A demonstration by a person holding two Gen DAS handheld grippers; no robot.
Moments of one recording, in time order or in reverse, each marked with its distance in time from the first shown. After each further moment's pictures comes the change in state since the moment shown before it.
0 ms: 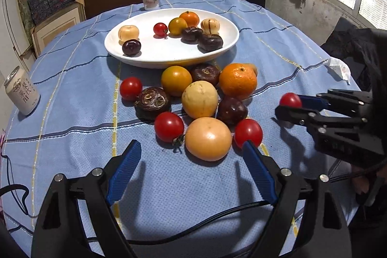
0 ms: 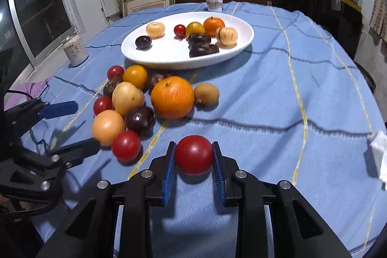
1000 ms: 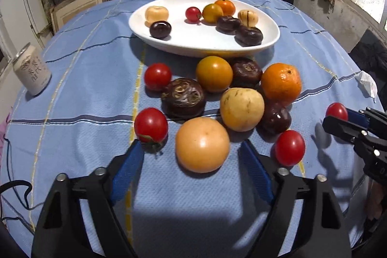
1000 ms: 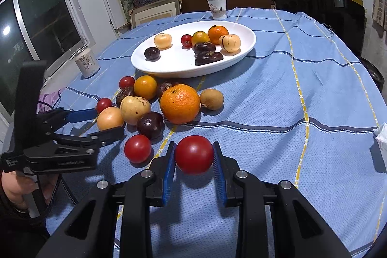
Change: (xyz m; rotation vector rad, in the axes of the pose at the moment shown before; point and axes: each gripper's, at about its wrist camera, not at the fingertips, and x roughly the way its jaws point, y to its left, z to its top) left arm 0.026 0.024 0.008 -0.112 0.058 0.086; right arm -0.010 -0.006 -0.002 0.025 -0.050 0.082
